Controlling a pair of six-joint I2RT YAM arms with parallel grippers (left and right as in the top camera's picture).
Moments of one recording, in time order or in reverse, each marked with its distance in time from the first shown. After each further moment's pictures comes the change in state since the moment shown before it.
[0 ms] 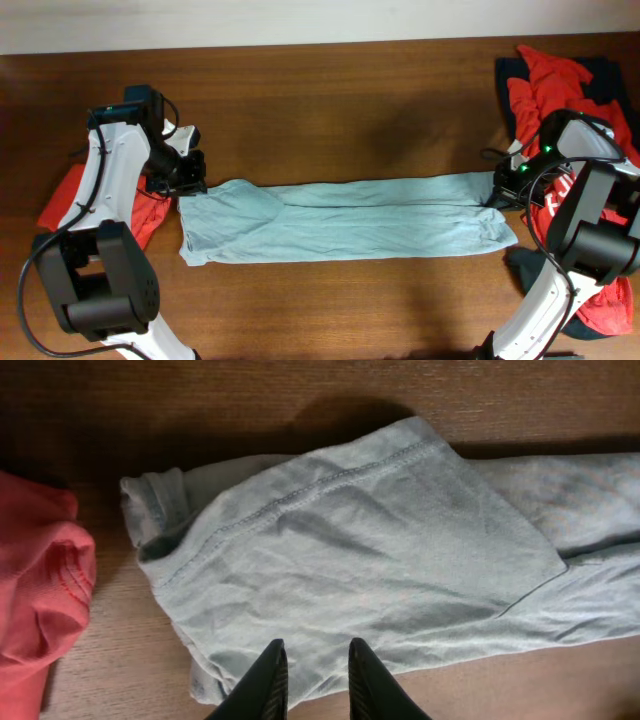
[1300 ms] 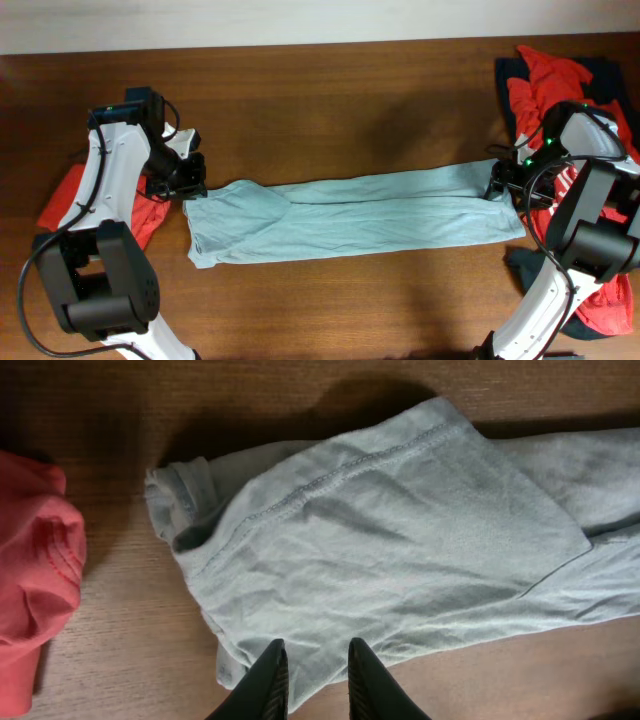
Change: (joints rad) left arm 0.000 0.000 -0.001 -0.033 0.001 -0.005; right arm 0.000 0.017 0.070 -0.018 0.125 -0.005
